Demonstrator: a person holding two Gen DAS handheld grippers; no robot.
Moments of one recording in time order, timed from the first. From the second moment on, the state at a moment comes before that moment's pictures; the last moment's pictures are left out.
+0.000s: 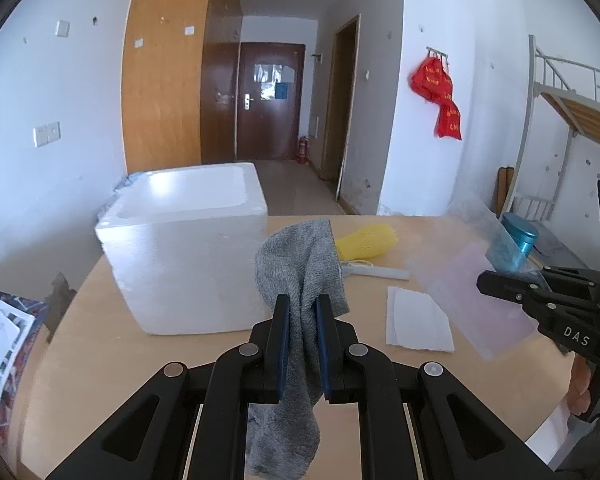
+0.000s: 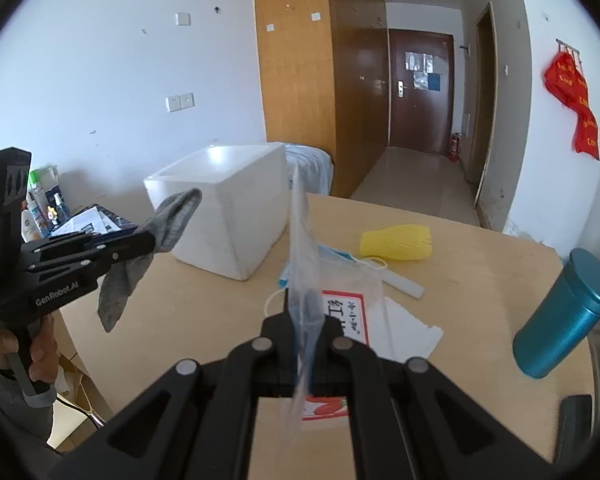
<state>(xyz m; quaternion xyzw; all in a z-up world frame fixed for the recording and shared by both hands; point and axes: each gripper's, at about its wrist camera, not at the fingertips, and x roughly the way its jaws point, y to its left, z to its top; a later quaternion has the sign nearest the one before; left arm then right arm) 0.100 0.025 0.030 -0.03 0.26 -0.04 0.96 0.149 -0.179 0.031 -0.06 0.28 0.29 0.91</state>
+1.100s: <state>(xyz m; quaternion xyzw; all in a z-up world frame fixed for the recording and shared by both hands) 0.078 0.081 0.052 -0.05 0.23 0.04 0.97 0.158 -0.094 0.066 -0.09 0.24 0.40 0.88</state>
